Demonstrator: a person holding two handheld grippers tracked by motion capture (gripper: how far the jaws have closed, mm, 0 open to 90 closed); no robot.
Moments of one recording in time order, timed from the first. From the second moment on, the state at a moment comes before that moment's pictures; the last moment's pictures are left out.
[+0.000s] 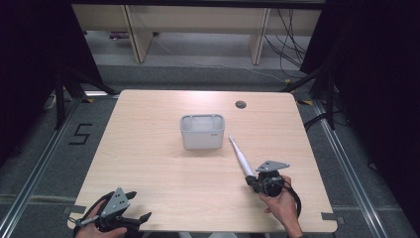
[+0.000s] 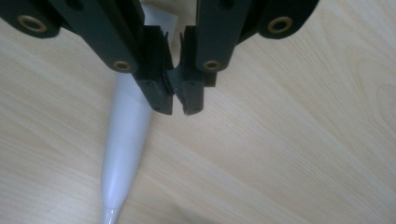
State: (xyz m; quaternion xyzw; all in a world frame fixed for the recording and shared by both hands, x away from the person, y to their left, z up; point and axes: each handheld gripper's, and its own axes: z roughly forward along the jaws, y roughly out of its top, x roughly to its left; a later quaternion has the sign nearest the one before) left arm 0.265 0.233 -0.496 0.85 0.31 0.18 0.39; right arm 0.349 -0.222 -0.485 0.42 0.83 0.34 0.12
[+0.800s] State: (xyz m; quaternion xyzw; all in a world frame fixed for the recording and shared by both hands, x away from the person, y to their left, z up) left arm 0.266 0.232 -0.499 0.84 0.32 0.17 0.39; right arm 0.389 -0.223 -0.457 0.43 0.85 0.27 0.13
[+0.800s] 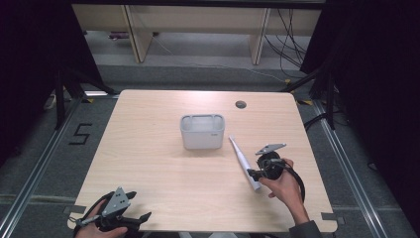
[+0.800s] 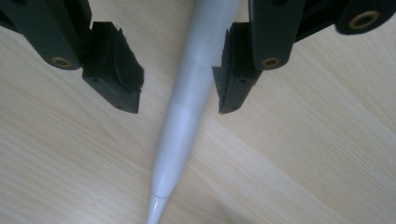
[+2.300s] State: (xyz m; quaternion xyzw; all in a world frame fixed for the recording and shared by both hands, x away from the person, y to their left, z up) left arm 0.266 0.233 -0.498 0.85 0.32 0.17 0.39; right arm 0.466 -0.176 -0.472 0.44 0.89 0.10 0.03
